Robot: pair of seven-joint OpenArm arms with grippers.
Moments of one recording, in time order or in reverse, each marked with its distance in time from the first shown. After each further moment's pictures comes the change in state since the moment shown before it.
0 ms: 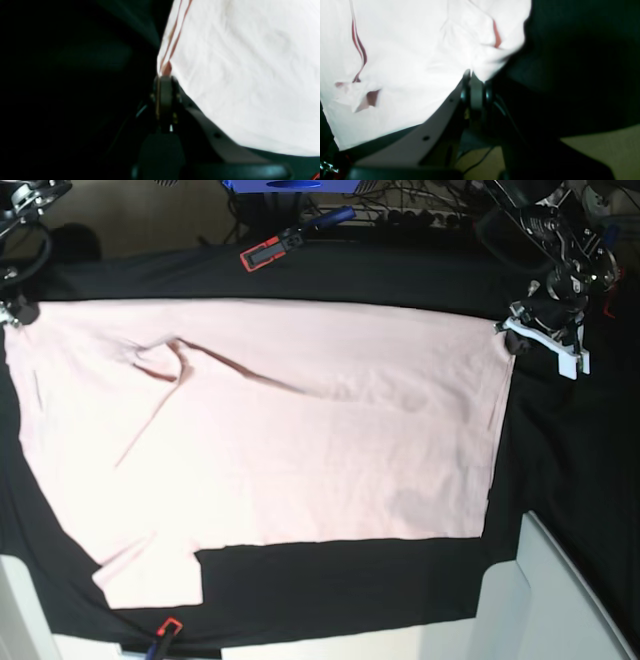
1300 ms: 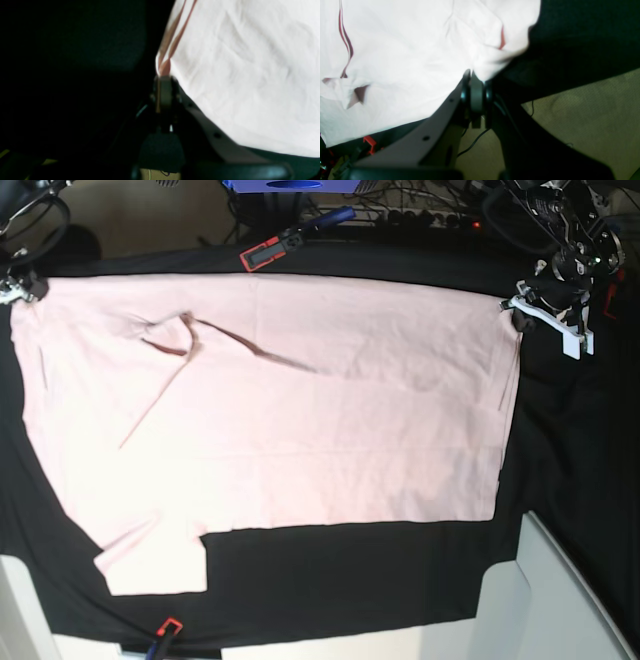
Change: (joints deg) left arm 3.6 -1.2 0.0 0.3 0.4 0.1 -0.2; right arm -5.0 -6.8 -0.2 13.1 -0.1 0.2 -4.1
